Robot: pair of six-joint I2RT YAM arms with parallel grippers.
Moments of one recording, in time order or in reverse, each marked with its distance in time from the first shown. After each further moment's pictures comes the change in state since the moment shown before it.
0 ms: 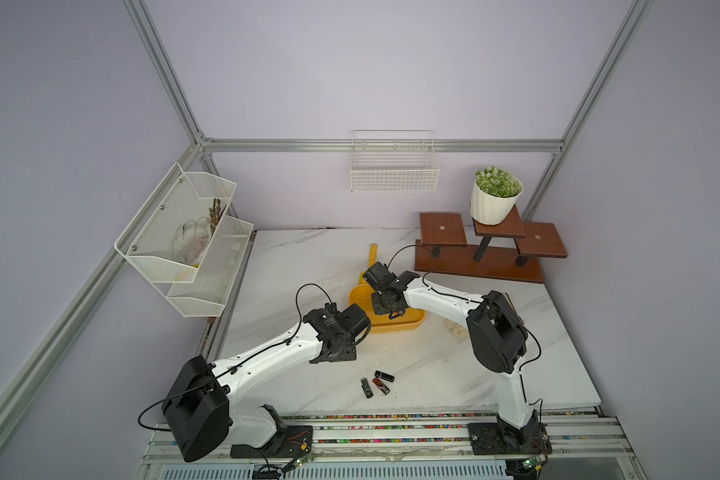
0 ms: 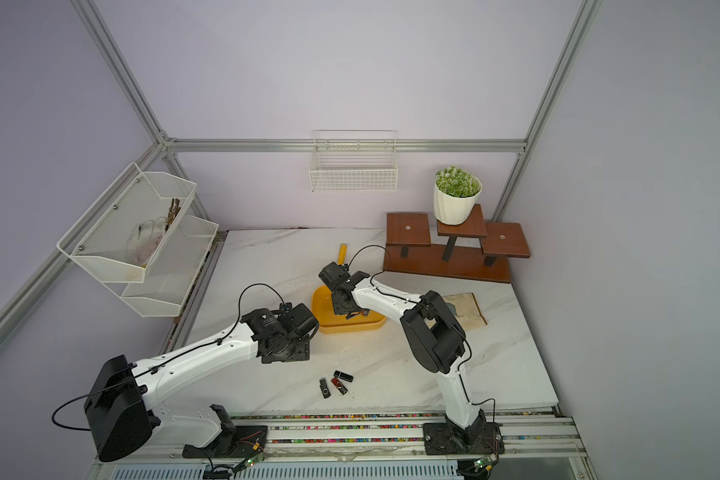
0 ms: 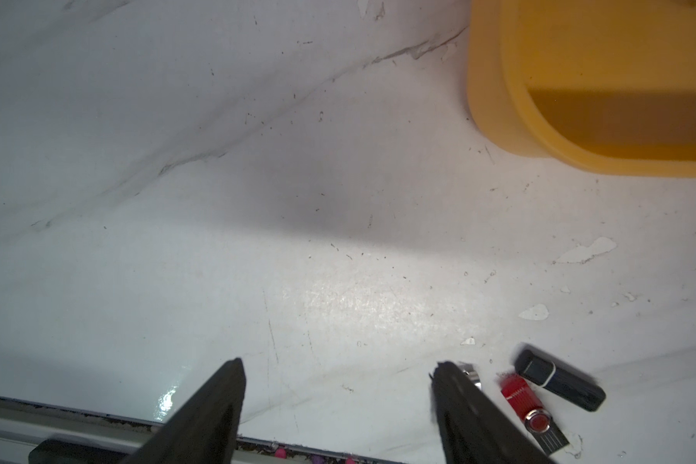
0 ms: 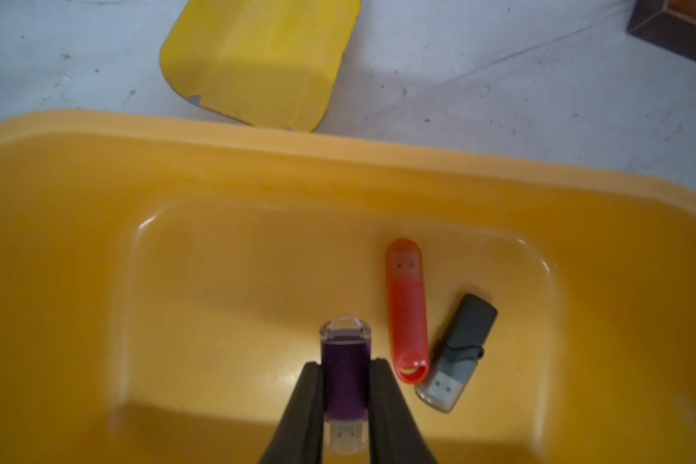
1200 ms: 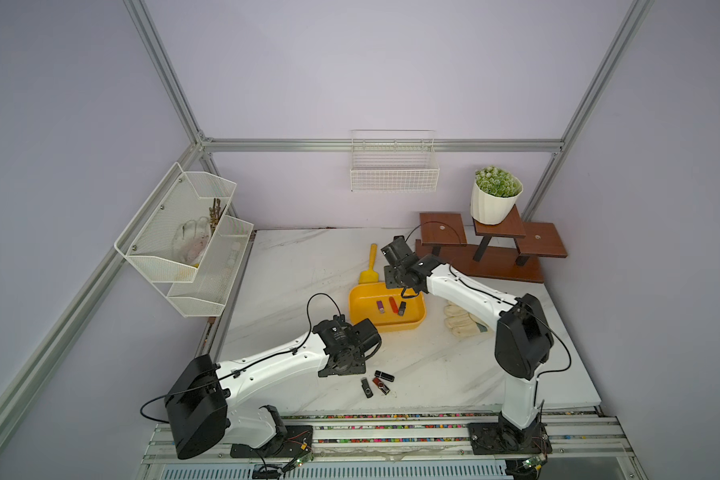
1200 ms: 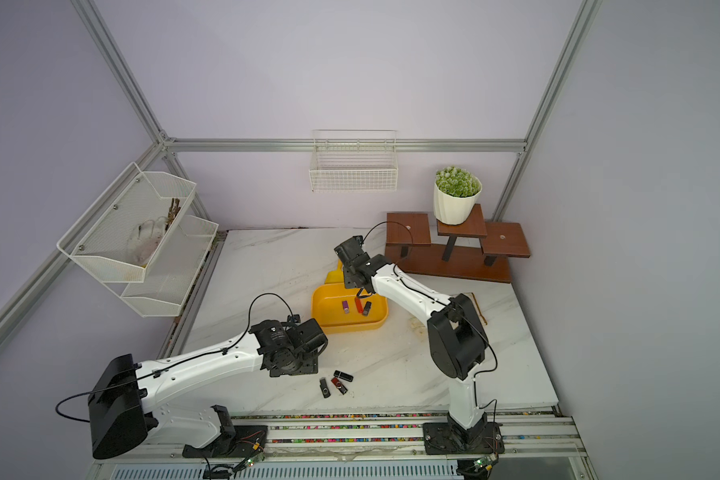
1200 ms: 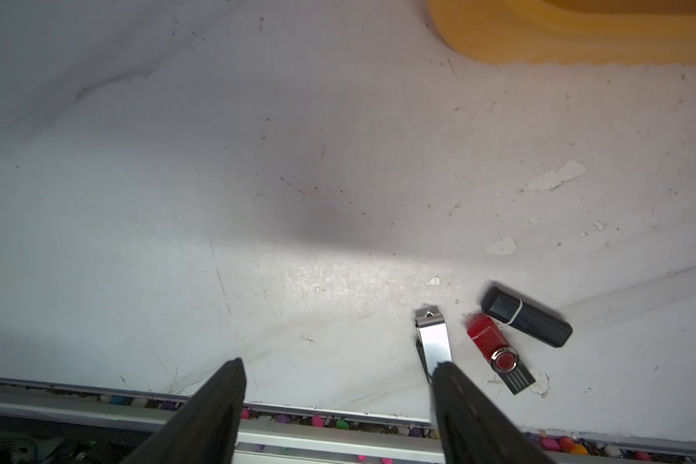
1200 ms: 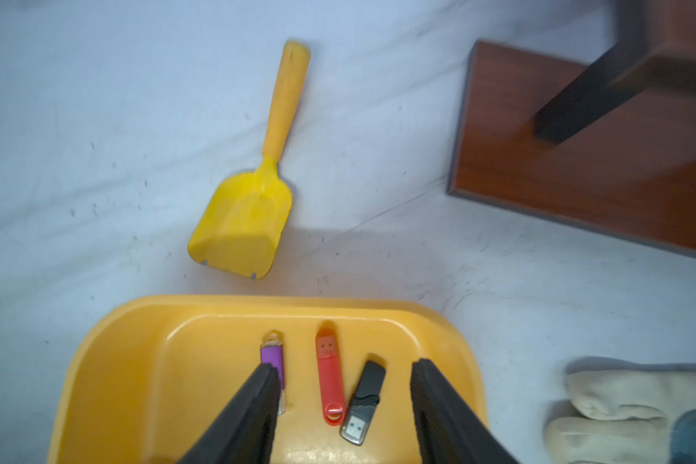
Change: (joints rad) left arm -0.163 0.021 -0.024 0.011 0.064 -0.162; right arm -0.118 -0.224 0.014 0.042 0.099 -0.046
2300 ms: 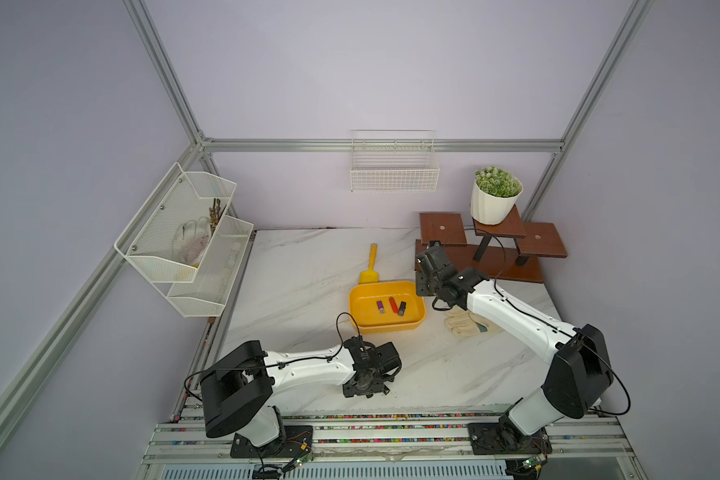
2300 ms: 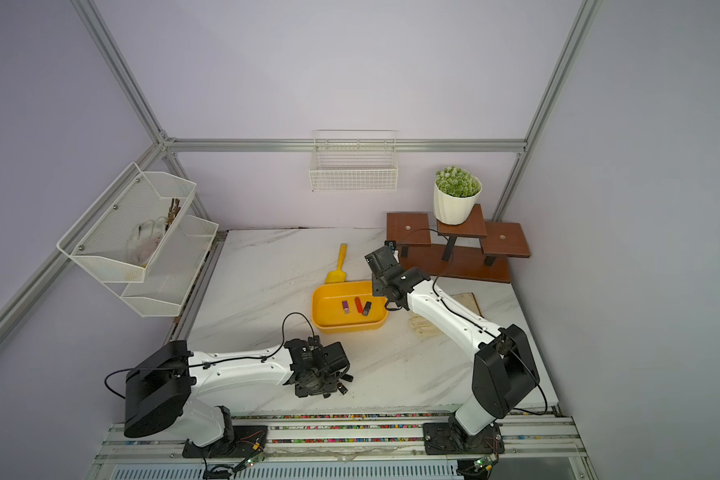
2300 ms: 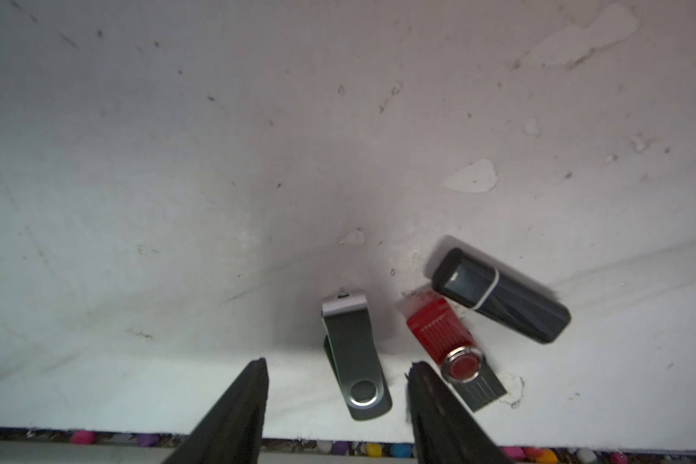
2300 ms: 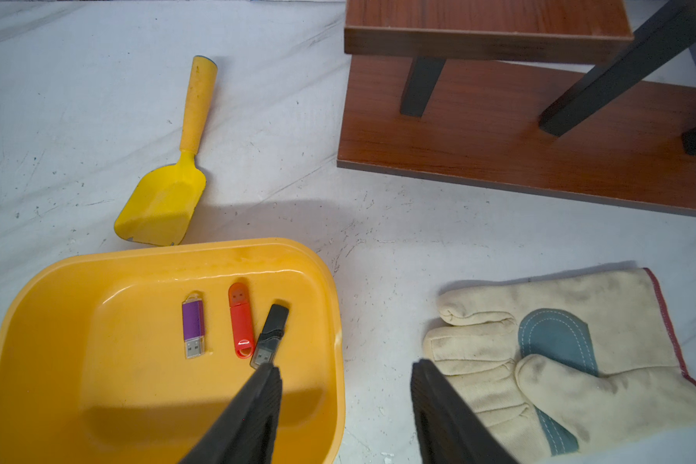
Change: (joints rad) left arm -0.142 0.163 -0.087 0.252 0.113 -0.204; right arm -0.061 -0.300 -0.326 0.011 0.039 0.002
